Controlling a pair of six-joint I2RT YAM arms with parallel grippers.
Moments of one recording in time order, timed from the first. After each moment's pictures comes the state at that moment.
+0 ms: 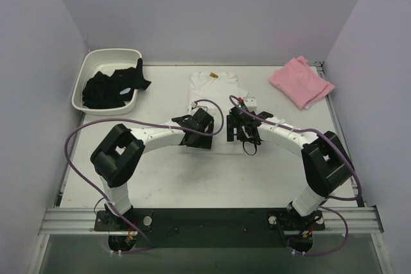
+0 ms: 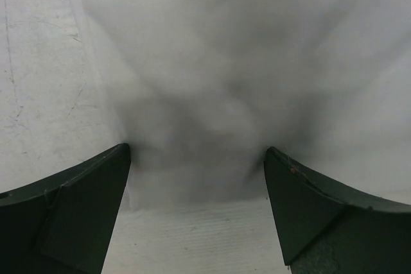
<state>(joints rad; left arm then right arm) -0.79 1.82 1.15 -0.40 -0.28 -0.58 0.60 1.63 0.99 -0.48 0.36 0.49</state>
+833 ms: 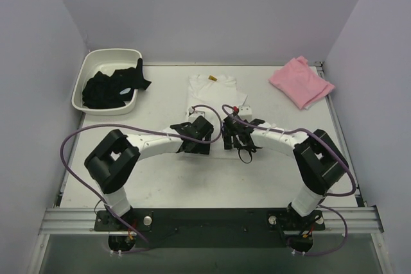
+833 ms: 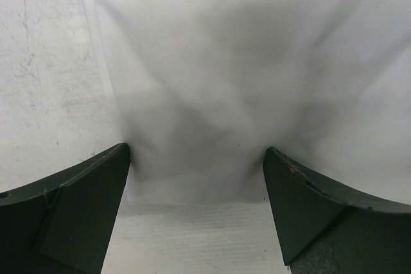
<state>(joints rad) -0.83 1.77 1.06 -0.41 -0.36 -0.63 0.67 1.68 0.95 -0.46 0.42 0.55</state>
